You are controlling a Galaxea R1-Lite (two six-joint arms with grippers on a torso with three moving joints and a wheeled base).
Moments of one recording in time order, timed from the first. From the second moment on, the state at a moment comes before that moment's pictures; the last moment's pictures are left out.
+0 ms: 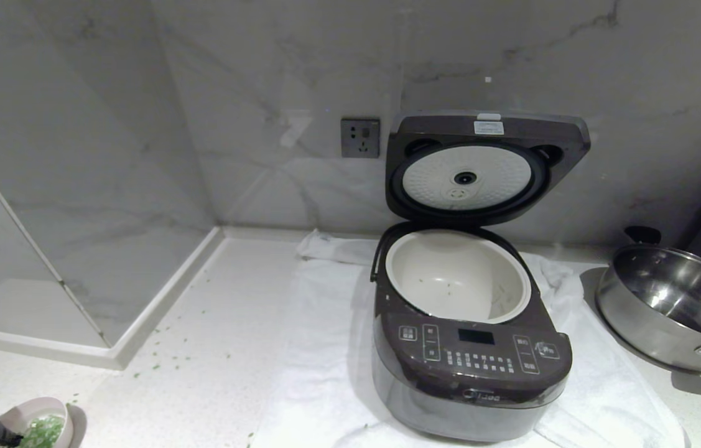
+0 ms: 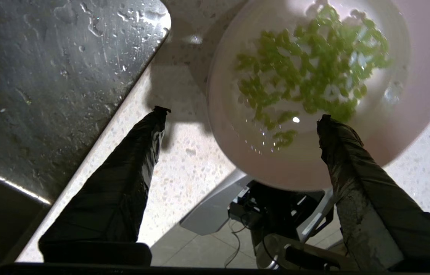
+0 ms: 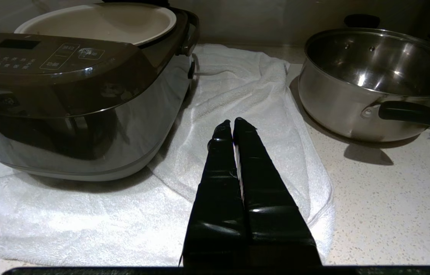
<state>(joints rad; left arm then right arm) 0.84 1.91 -0.78 0.20 -0.14 0.31 0.01 0.00 0.00 0.00 0.00 0.00</state>
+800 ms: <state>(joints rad) 0.83 2.00 -0.74 0.11 -0.13 0.27 0.01 0.00 0.00 0.00 0.00 0.00</state>
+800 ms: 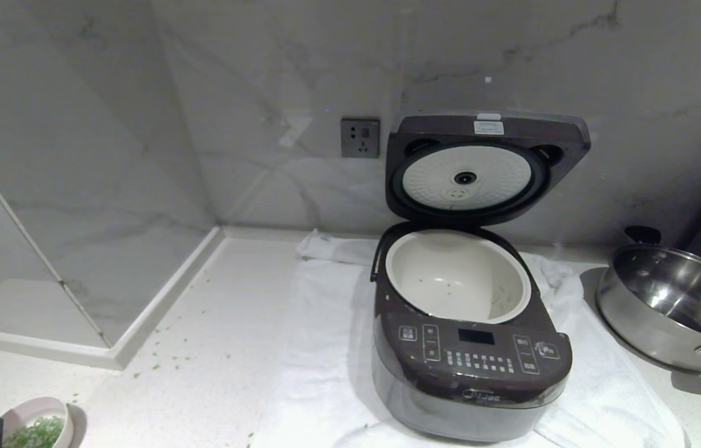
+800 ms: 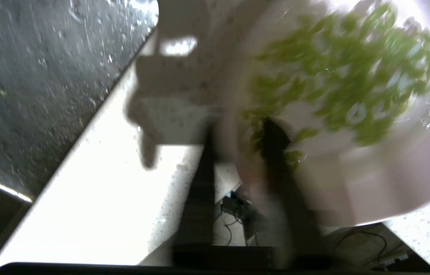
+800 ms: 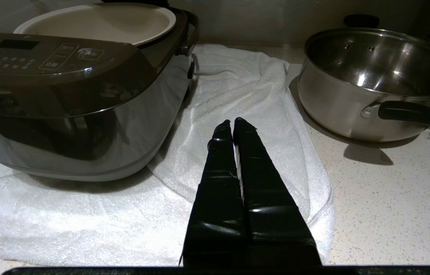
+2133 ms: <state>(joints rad) 0.49 1.89 -0.60 0.15 -0.14 0.05 0.01 0.00 0.00 0.00 0.00 0.00</state>
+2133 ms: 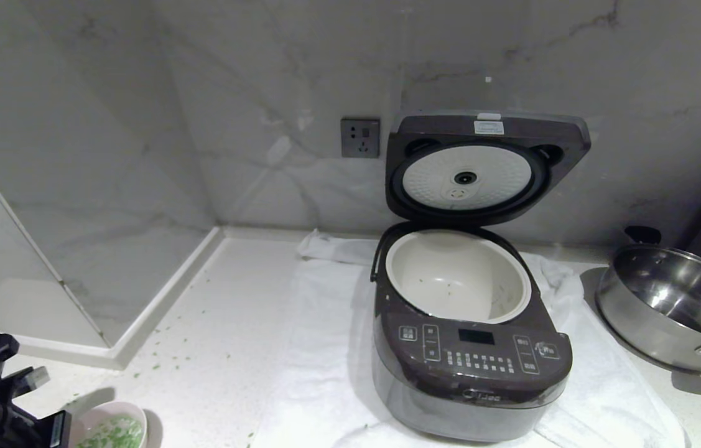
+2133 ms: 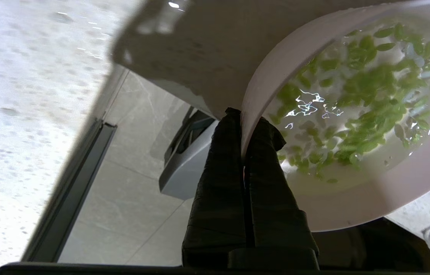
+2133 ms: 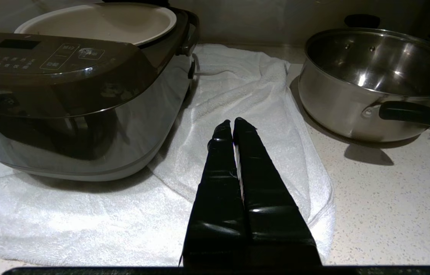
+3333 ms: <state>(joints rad) 0.14 1.95 -0.95 0.48 -0.24 -0.21 0.01 0.00 0.00 0.00 0.00 0.00</state>
